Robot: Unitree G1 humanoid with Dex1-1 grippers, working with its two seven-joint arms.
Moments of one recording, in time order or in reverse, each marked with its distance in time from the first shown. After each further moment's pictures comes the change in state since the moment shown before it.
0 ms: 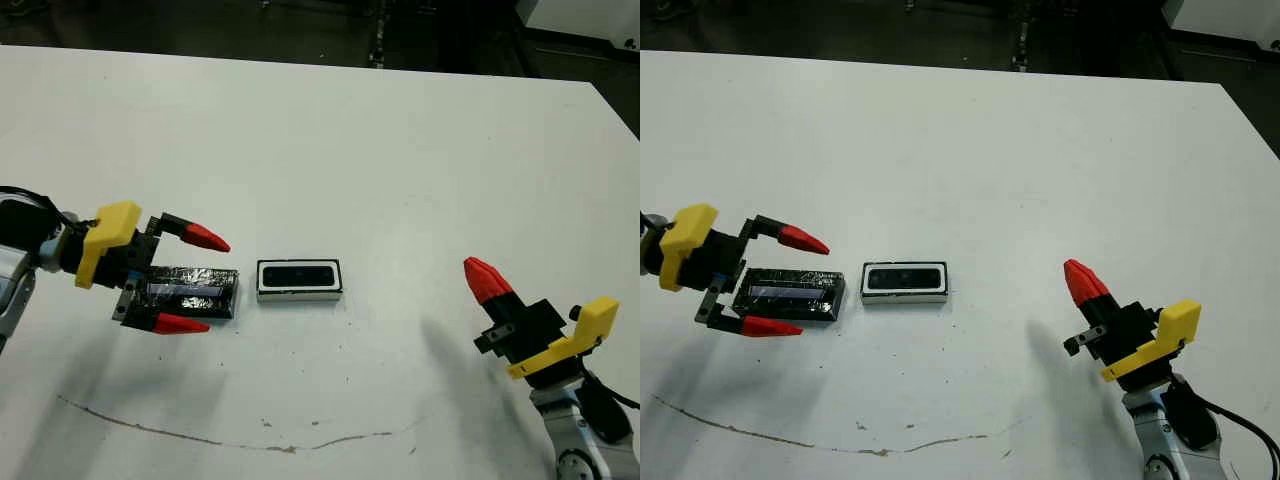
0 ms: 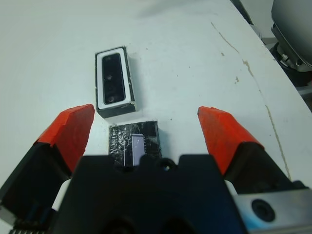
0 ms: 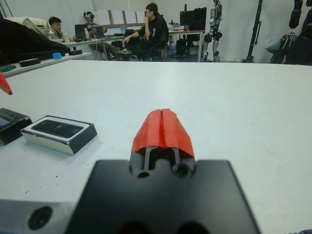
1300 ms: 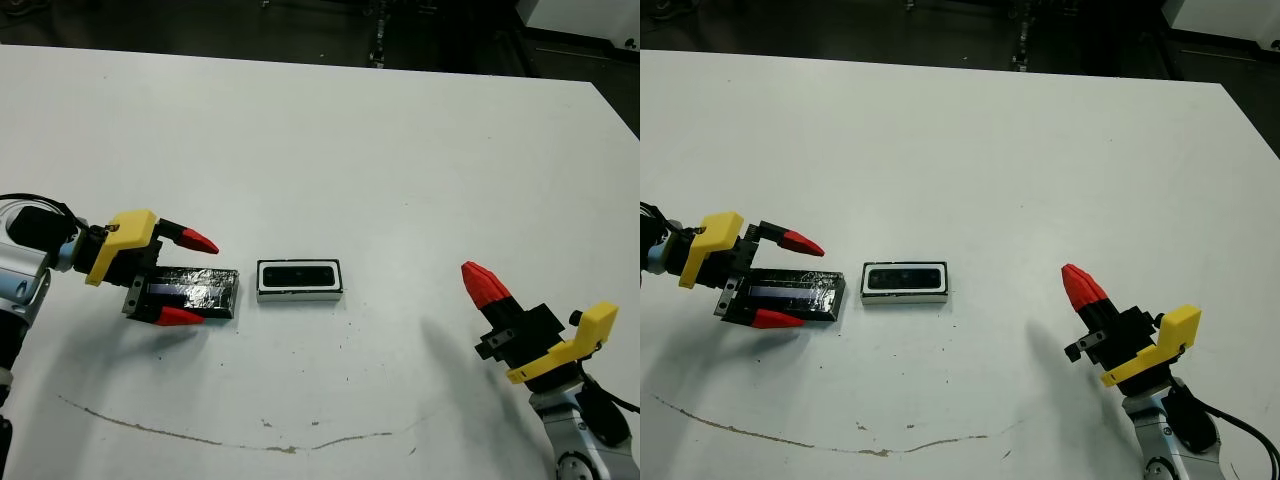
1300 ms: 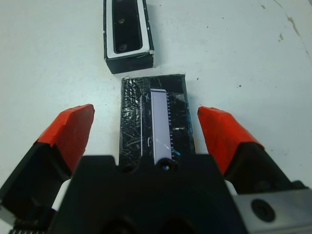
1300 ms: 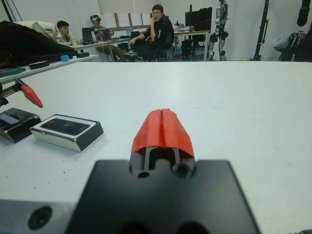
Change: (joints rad) left arm -0.070 -0.067 -0.037 0.271 0.165 -0.155 0.018; right arm 0.006 -0.003 0.003 0.022 0.032 -0.010 0.031
